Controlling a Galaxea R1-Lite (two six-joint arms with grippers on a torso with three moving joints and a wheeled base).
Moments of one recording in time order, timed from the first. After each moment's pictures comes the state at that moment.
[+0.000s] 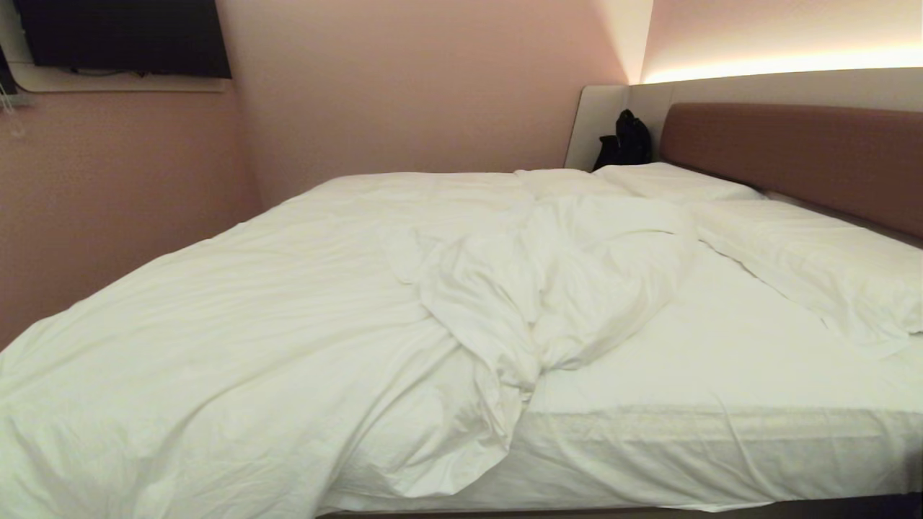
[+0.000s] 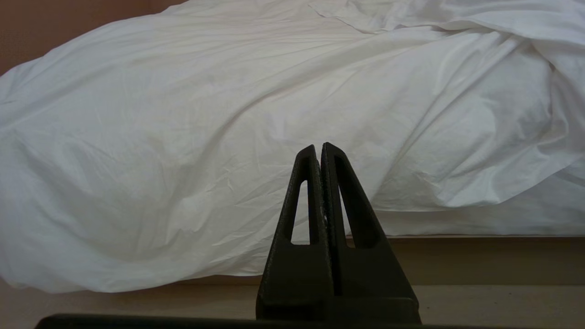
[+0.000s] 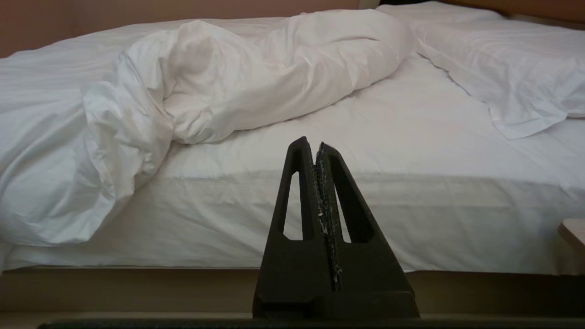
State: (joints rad) left arm 0.01 0.00 0.00 0.00 -0.02 0.01; right arm 0.01 0.06 -0.25 0.11 0.02 0.02
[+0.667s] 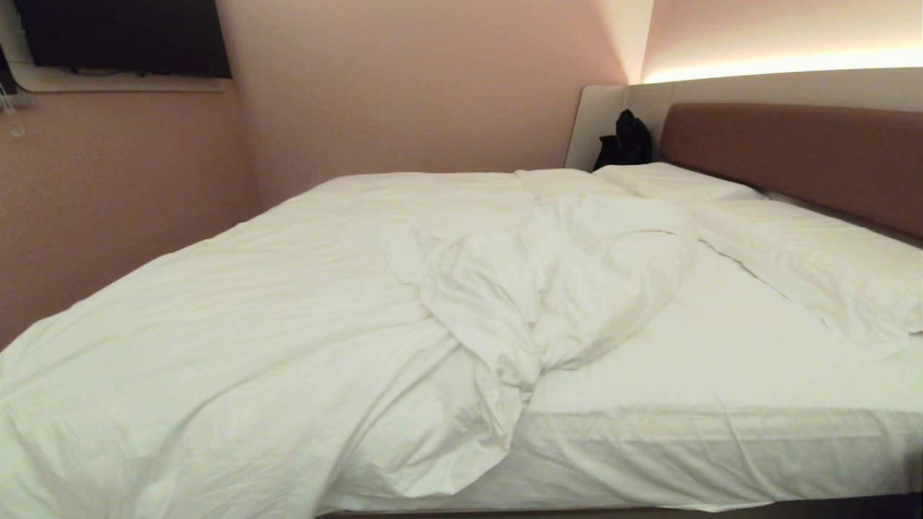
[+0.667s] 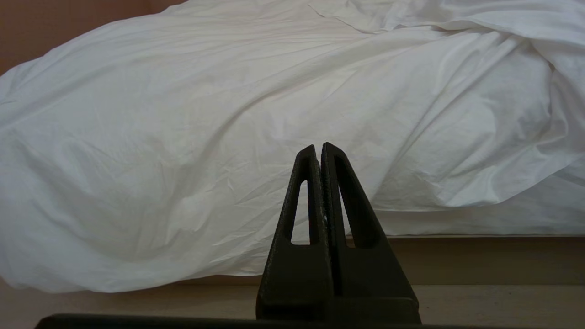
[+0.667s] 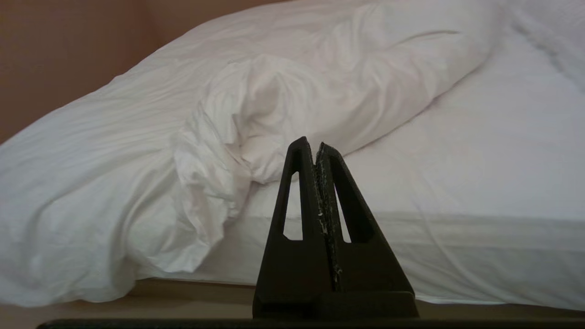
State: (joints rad) left arm 0.01 0.00 0.00 0.00 -0.02 0.01; right arm 0.01 0.63 -0.62 0.01 0.16 0.21
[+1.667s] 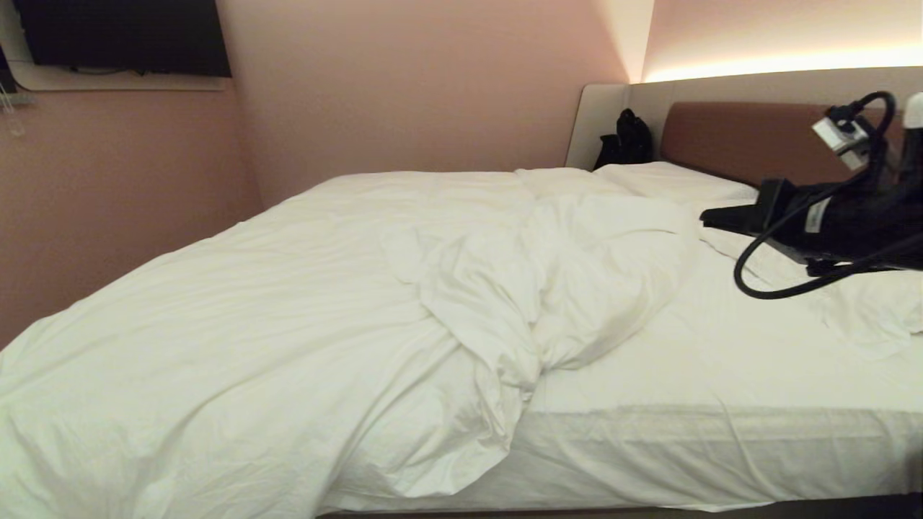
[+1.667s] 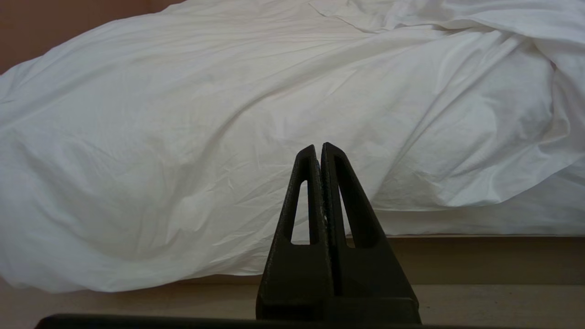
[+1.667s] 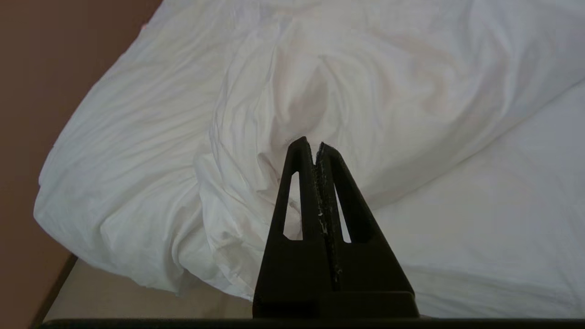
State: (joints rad) left arm 0.01 0.00 0.00 0.00 -0.02 0.01; right arm 0.10 1.54 -1.16 -0.10 0.28 0.39
